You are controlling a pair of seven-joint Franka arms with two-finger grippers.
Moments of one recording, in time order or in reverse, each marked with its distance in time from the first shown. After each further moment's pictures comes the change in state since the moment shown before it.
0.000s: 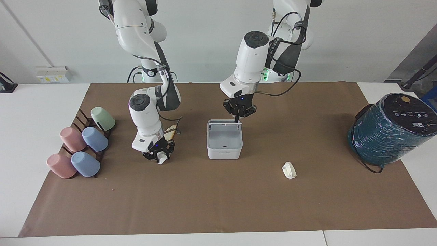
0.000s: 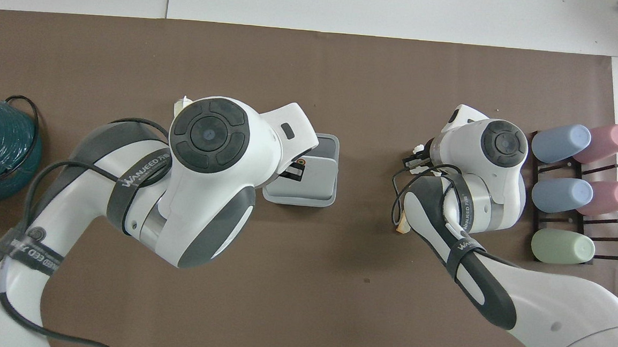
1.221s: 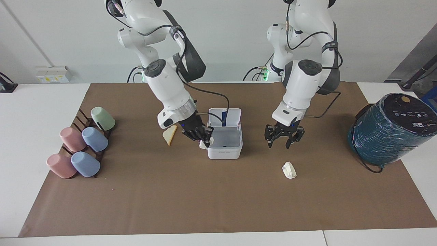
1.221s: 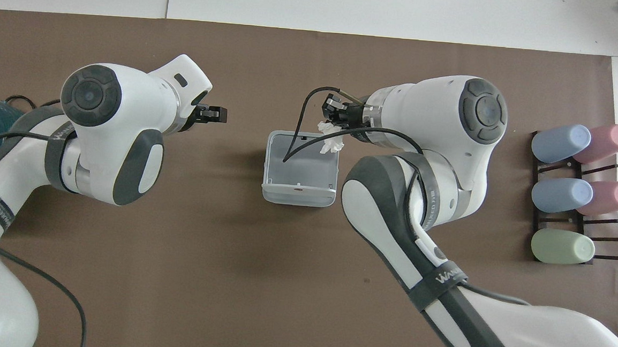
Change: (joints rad) left arm 0.255 0.115 0.017 -0.142 0.002 0.414 0.091; right arm 0.073 -0.032 0.181 0.316 0.265 -0.130 0.884
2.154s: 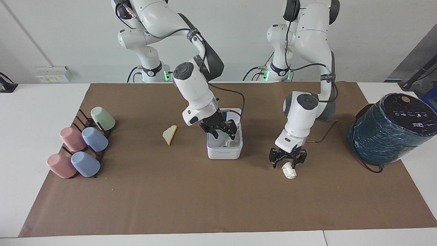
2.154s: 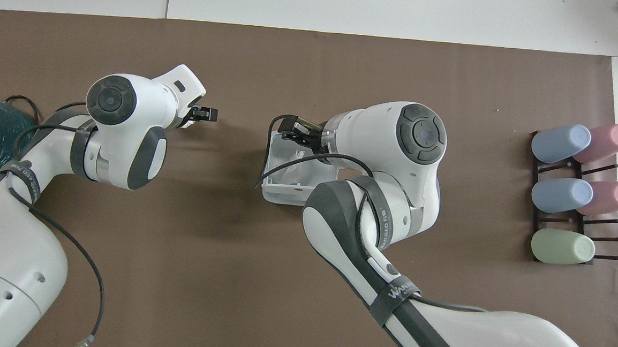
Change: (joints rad) left arm 0.074 0.169 0.003 0.007 0.077 0.155 0.051; right arm 0.075 0.020 0.001 -0.032 0.002 0.022 0.030
